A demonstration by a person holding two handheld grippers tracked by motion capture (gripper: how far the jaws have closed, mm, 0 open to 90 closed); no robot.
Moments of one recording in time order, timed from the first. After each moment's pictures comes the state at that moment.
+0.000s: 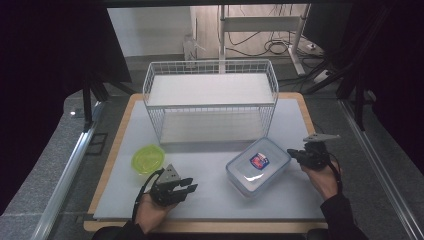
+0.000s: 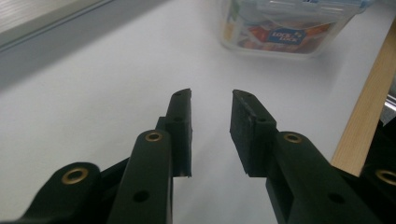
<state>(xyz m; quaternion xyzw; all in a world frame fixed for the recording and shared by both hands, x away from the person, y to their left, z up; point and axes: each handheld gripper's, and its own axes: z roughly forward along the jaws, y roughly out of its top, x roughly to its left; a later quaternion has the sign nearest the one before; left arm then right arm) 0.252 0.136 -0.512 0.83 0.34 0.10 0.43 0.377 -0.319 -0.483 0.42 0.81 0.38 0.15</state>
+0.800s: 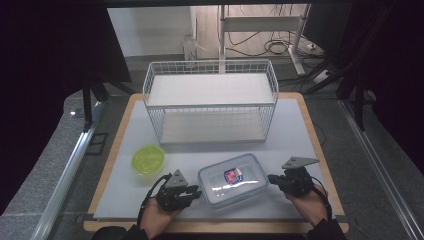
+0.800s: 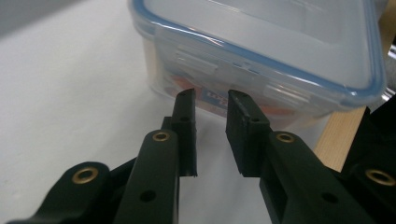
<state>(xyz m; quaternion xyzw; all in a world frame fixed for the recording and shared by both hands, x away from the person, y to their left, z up) 0.247 0.122 -0.520 0.84 0.35 0.07 0.41 0.299 -0.258 -0.486 0.36 0.86 0.36 0.11</state>
